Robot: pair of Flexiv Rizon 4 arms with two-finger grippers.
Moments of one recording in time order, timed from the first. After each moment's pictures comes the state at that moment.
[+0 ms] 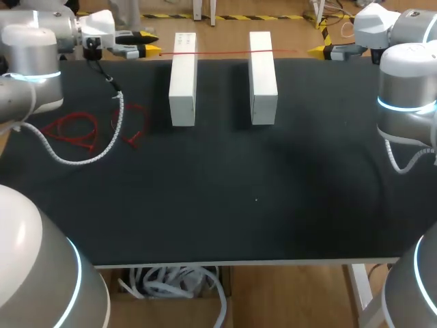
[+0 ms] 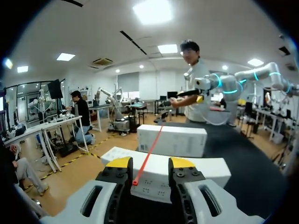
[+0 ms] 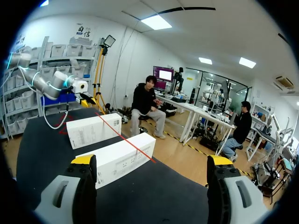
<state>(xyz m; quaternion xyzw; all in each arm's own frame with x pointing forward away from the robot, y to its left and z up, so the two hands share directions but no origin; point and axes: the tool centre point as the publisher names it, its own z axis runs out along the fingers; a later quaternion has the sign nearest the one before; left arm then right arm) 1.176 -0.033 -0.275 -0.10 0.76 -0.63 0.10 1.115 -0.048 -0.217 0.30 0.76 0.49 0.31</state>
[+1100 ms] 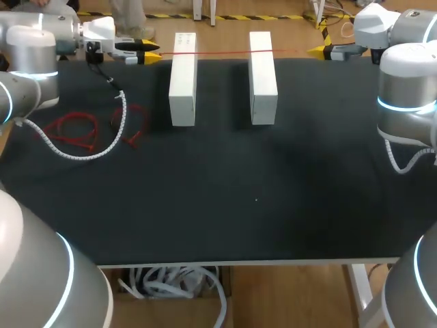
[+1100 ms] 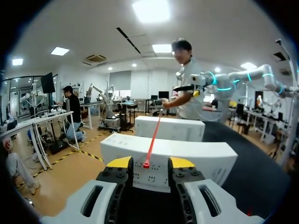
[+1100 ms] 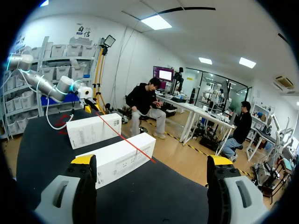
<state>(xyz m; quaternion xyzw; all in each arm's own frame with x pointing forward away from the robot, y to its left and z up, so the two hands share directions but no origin) 1.195 -0.024 -0.313 -0.08 0.76 -0.64 0.05 1.115 -0.049 -0.217 0.30 0.76 0.49 0.31</state>
